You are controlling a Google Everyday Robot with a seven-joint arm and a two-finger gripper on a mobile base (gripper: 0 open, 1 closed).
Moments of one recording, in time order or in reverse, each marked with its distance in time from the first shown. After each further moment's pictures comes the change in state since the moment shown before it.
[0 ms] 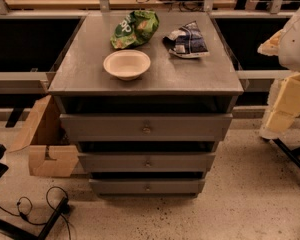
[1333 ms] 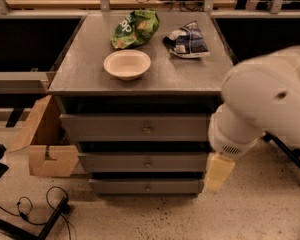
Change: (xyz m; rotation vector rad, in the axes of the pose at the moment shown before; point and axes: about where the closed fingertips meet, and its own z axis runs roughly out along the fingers) arm -0.008 0.054 0.179 -0.003 0.108 -0.016
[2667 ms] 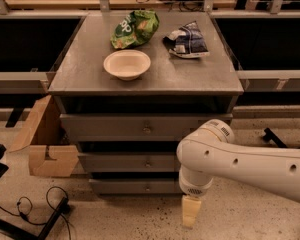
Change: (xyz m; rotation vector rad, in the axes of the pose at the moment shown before) arm -0.015 0.077 0.196 -0.207 0.069 -0.073
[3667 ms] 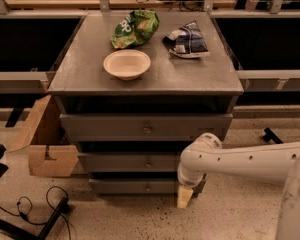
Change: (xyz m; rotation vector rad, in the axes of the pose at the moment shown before) arm -0.003 -0.095 0.148 0.070 -0.098 -0.004
